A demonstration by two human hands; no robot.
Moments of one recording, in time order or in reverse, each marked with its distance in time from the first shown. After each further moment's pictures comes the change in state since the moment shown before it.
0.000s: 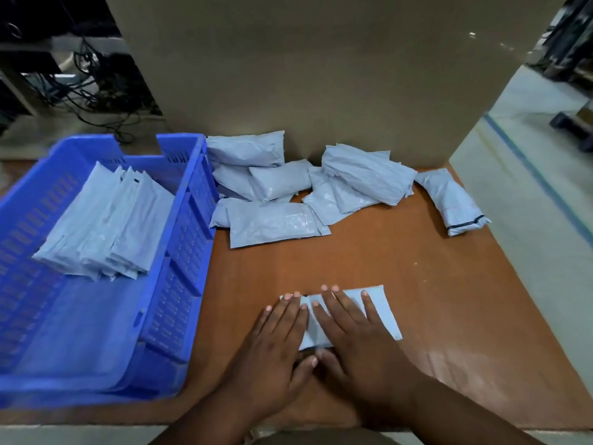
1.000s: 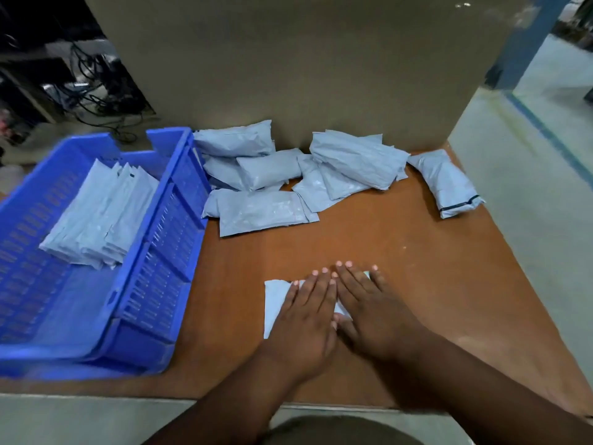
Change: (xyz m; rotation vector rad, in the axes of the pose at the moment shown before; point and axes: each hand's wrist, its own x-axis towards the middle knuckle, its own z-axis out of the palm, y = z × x) left_hand 0.059 0.079 0.015 0.006 0.066 0.013; right_hand -0.008 0.076 0.013 -0.021 -0.026 0.032
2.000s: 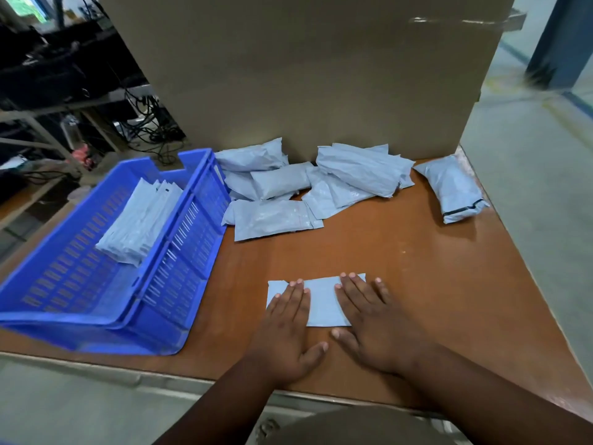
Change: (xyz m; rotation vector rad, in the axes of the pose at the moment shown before) left_hand -0.037 -0.001 0.007 0.076 0.001 -0.127; right_hand -0.030 0.019 0.008 0.038 0.003 -0.117
